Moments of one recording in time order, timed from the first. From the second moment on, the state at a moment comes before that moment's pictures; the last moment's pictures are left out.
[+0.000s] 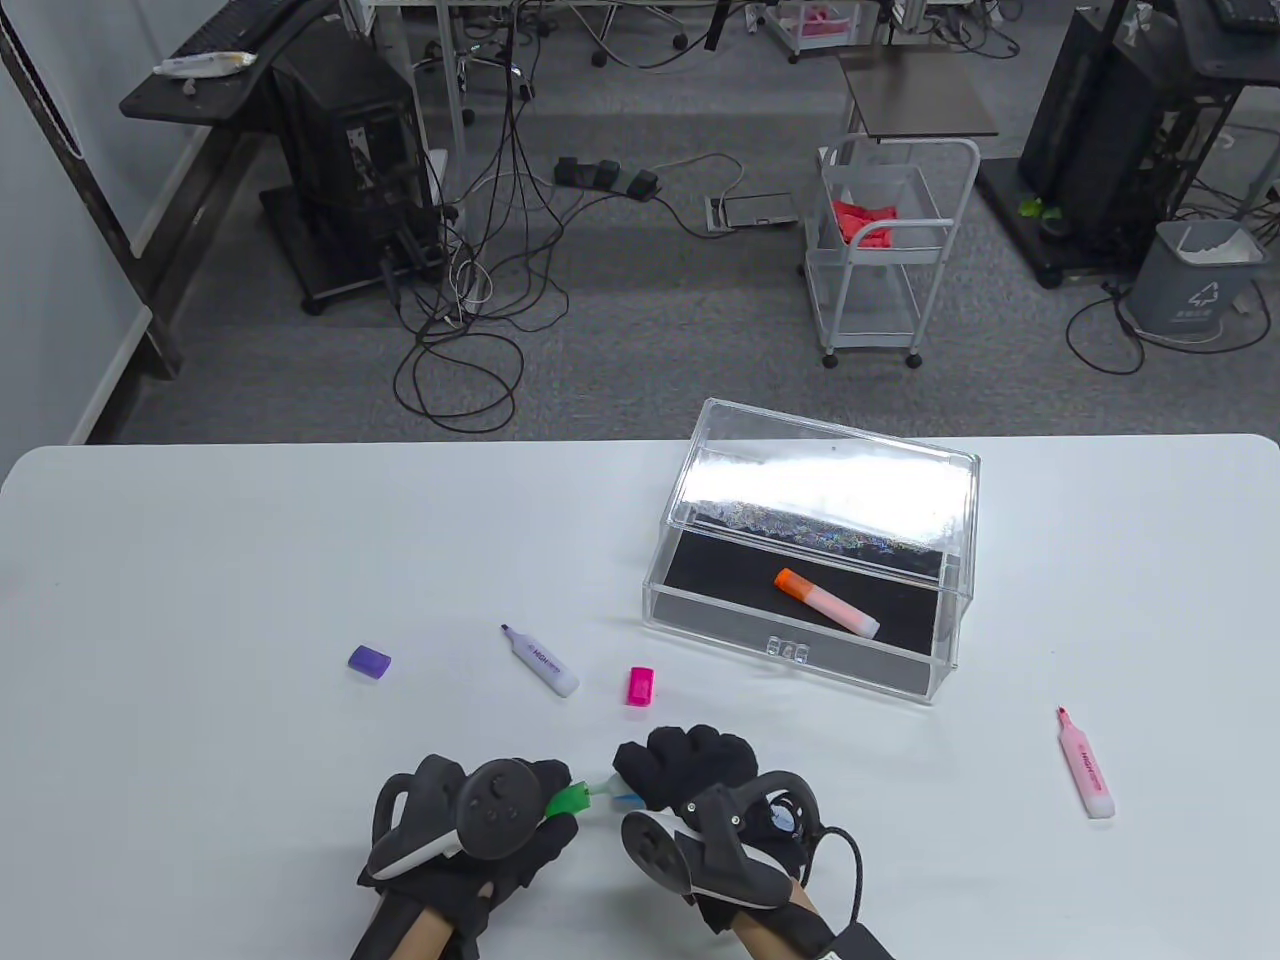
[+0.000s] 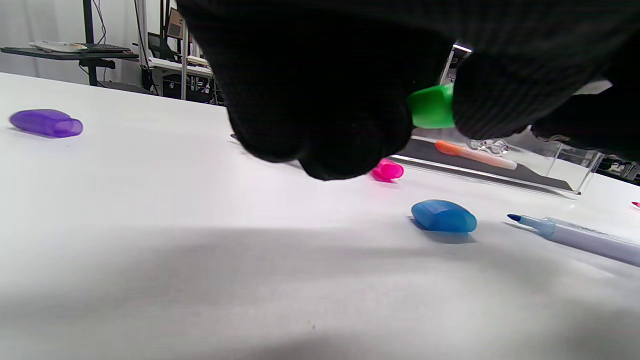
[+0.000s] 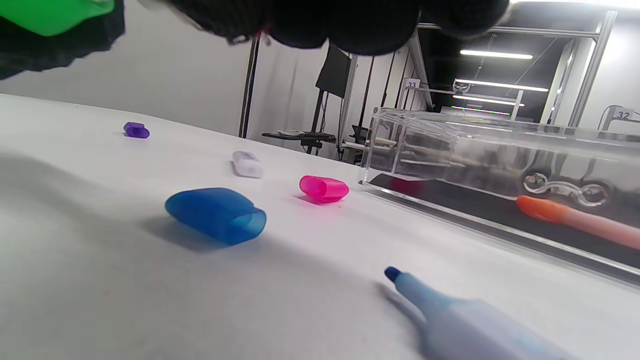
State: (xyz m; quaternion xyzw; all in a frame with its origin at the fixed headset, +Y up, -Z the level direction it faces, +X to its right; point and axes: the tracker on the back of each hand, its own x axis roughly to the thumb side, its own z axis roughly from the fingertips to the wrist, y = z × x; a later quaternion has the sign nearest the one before) left_hand -0.163 -0.717 -0.263 -0.11 -0.23 0.10 0.96; right_hand 0.026 -0.726 -0.256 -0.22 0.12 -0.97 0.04
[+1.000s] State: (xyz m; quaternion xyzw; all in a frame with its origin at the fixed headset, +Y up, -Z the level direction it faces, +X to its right) left_hand -0.162 -0.713 -0.249 -0.02 -0.24 0.22 0.95; right_hand 0.021 -0.720 -0.249 -0.22 0.16 -0.96 0.00
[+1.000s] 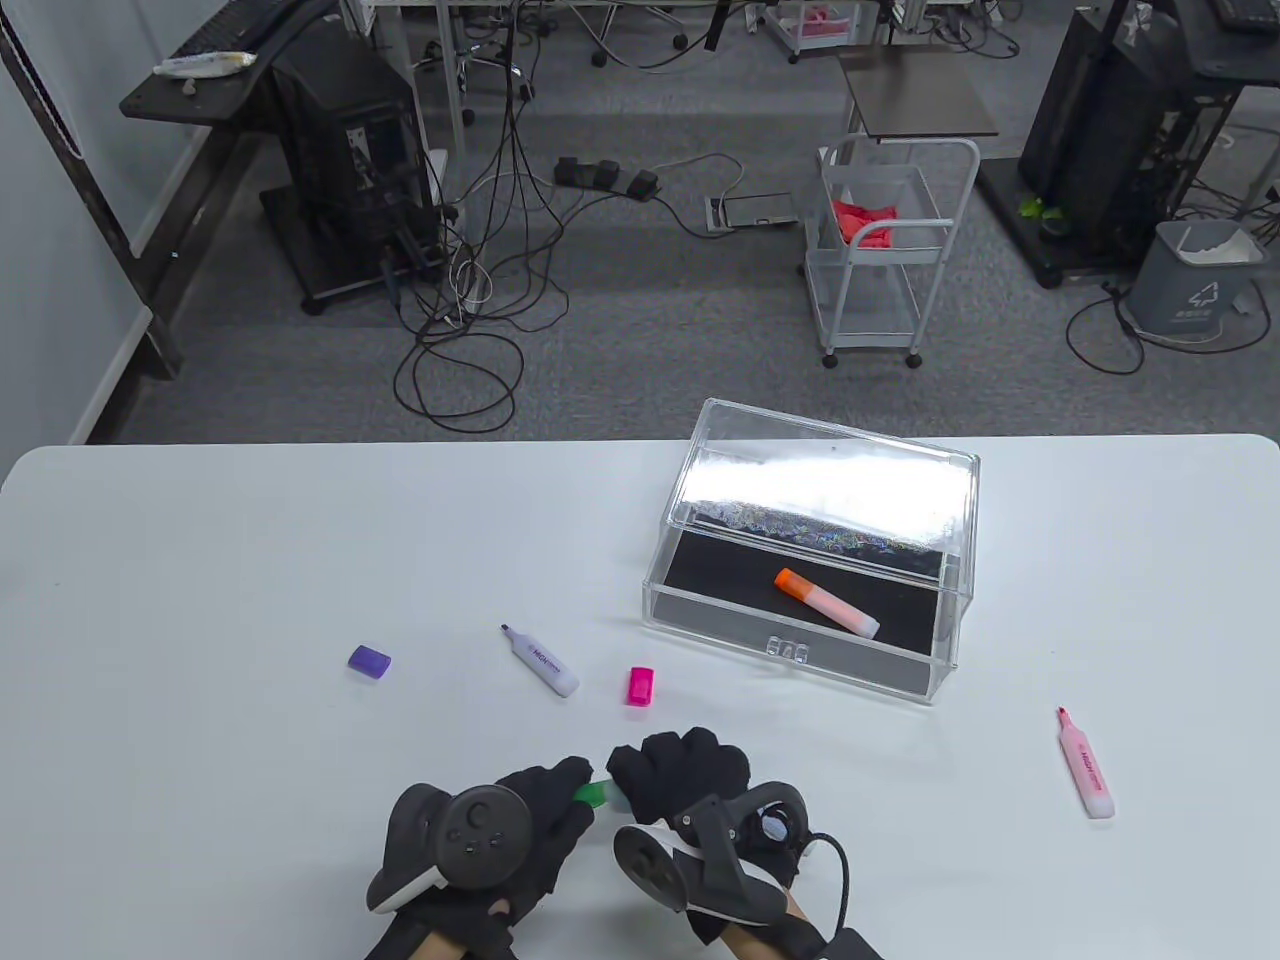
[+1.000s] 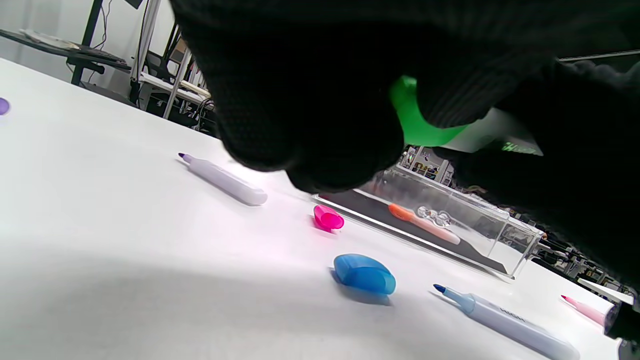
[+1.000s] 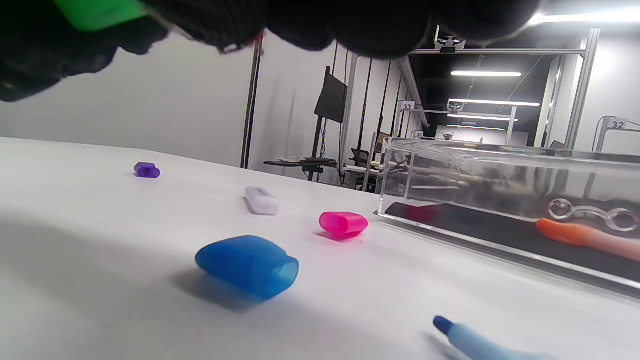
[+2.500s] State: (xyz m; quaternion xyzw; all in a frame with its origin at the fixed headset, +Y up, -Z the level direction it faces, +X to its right) left_hand -0.242 -0.743 -0.268 -0.10 -0.04 0.00 0.99; right_hand 0.182 -0.700 -0.418 0.10 0.02 -0.99 -0.03
